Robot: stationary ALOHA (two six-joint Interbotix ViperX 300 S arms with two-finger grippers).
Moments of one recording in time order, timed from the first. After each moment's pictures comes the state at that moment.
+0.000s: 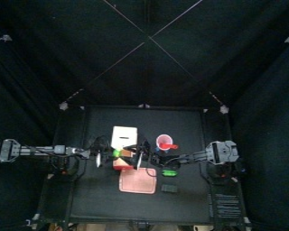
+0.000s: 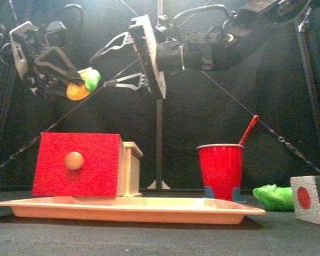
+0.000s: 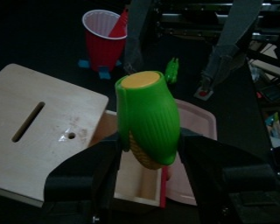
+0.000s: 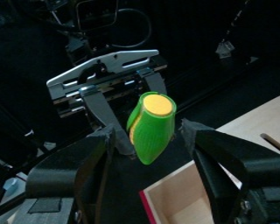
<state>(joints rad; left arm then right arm) 0.09 -0.72 1.12 1.58 -0.02 -1.82 0.01 0.24 0.39 0.46 -0.72 0.04</state>
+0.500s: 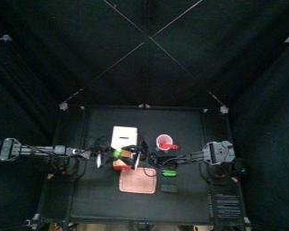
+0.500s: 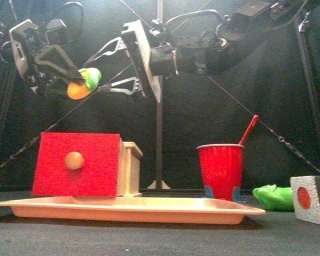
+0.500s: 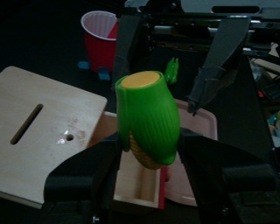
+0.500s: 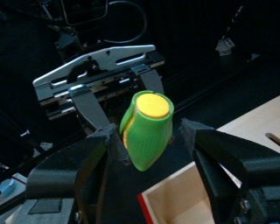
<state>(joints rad) 0.07 -0.71 1.12 1.58 -0.01 -1.82 0.01 0.27 0.35 0.46 -0.71 0.04</state>
